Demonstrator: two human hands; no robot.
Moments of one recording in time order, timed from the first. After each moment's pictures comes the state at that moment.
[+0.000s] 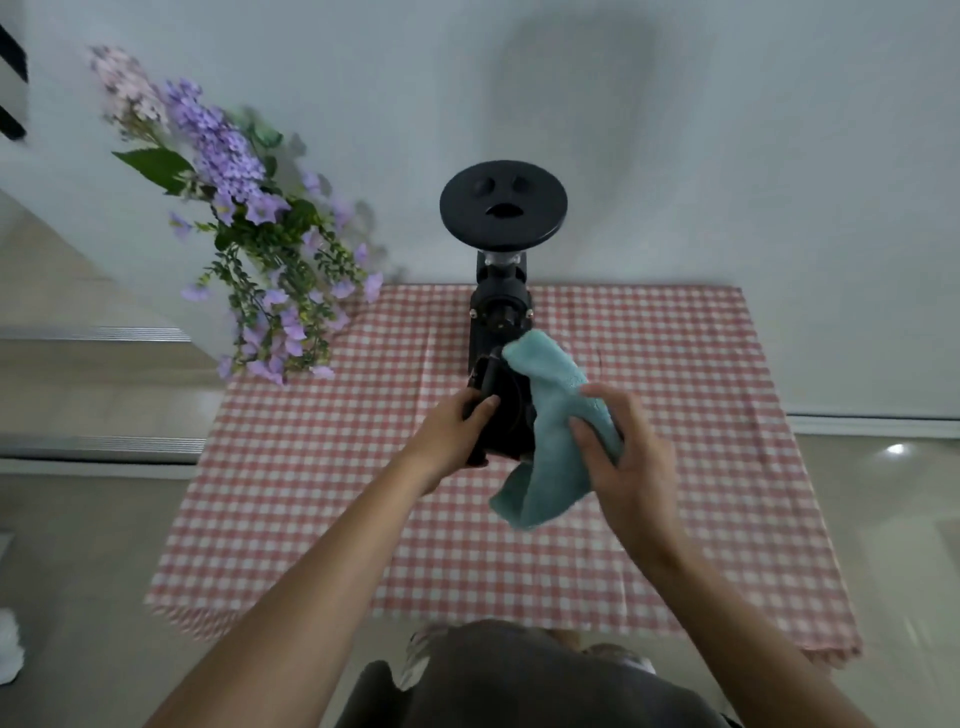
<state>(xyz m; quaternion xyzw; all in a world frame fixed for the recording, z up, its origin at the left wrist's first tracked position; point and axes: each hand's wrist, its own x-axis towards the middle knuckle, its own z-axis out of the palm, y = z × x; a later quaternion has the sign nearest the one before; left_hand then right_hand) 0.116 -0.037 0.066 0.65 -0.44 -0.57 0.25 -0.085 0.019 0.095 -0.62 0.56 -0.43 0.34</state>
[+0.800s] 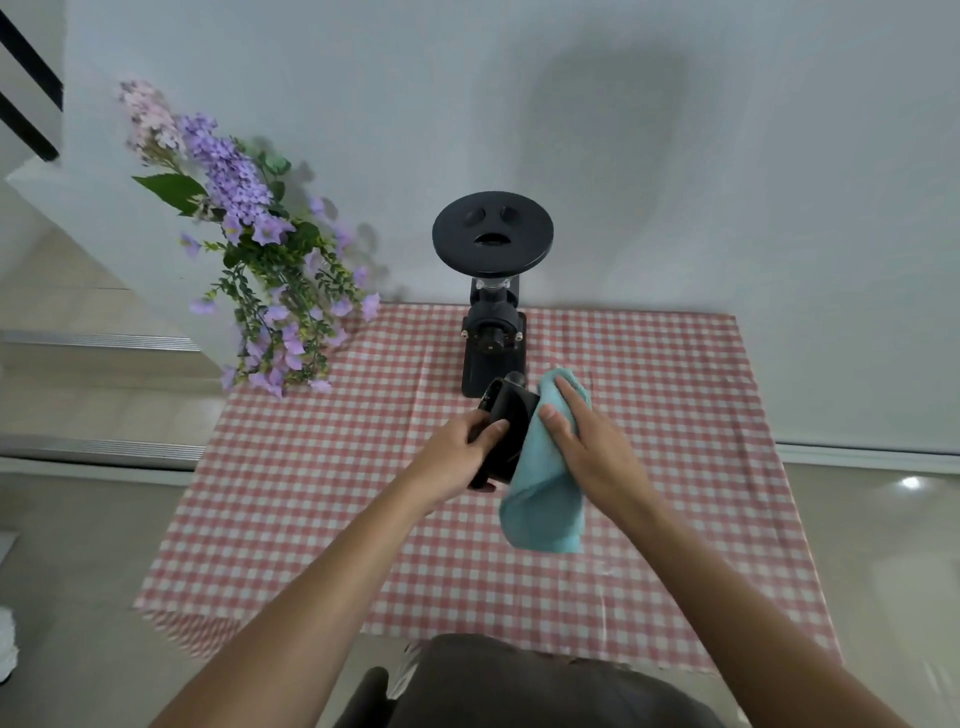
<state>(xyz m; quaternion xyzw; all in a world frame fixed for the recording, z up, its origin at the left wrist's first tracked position) 0.091 -0.031 0.071 0.64 -0.47 -0.57 0.23 -0.100 -0.038 0.082 -0.65 0.62 -0.18 0.39</state>
